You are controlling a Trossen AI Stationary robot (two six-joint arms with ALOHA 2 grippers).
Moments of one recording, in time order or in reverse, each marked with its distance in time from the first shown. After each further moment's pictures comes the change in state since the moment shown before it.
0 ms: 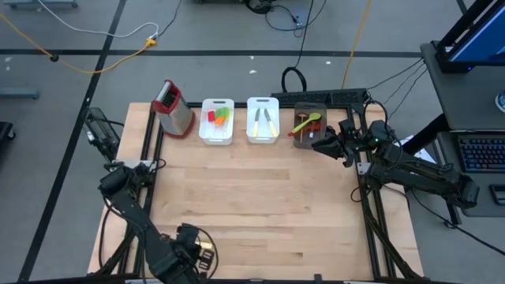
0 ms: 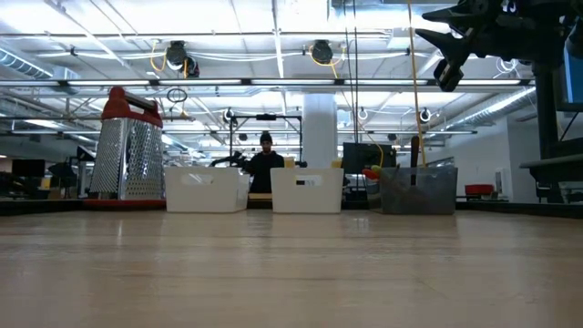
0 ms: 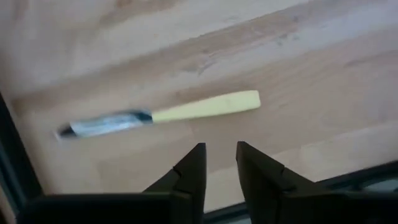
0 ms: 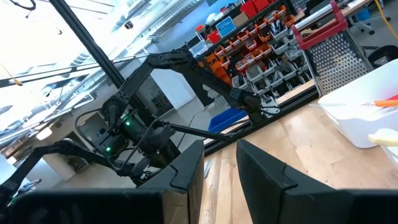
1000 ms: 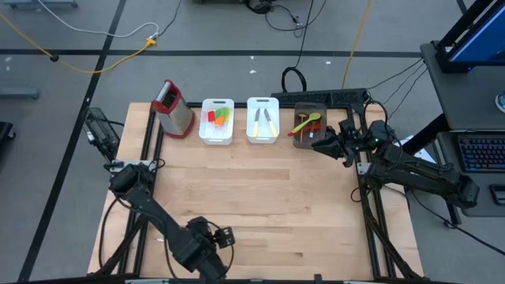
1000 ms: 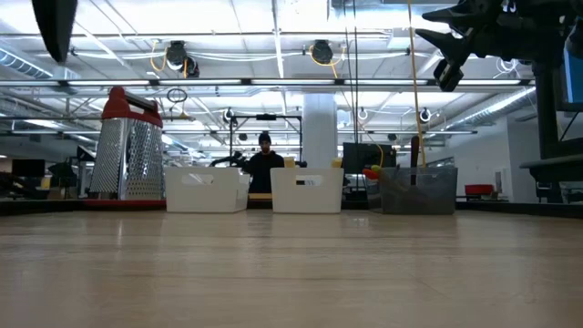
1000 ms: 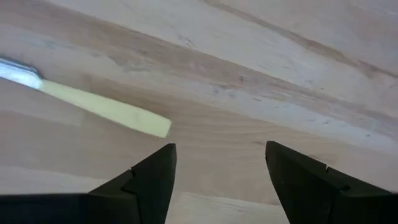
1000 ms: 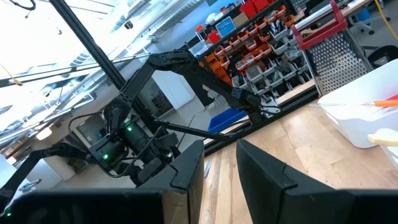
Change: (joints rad) left arm 0.140 0.041 0.001 0.145 -0.086 -0.468; right arm 0.000 0.000 0.000 0.000 0.000 0.000
